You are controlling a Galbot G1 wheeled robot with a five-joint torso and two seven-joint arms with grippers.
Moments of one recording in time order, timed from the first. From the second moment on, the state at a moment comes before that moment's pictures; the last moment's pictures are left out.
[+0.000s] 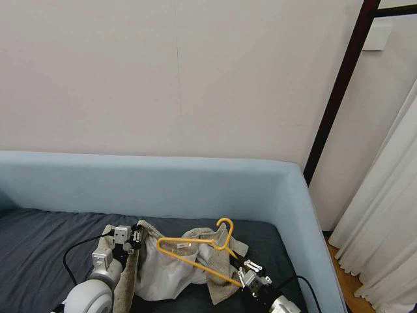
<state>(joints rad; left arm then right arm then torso) 1.18 -0.71 -0.16 -1.88 -0.74 0.01 -0.35 -1.12 0.95 -0.16 1.65 -0.19 0.25 0.18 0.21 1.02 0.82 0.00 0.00</state>
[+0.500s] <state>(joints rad) 1.21 -0.70 -0.11 -1.97 -0.73 0.04 -0.37 -1.04 1.05 -0.23 1.56 -0.14 0.18 0.23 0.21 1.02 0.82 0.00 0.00</state>
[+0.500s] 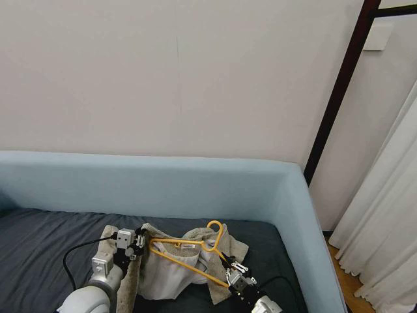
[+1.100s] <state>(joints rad) 1.09 -0.75 0.03 -1.96 -0.72 0.08 -0.38 -0.95 1.09 -0.30 1.53 -0.12 0.14 0.27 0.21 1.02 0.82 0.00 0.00</state>
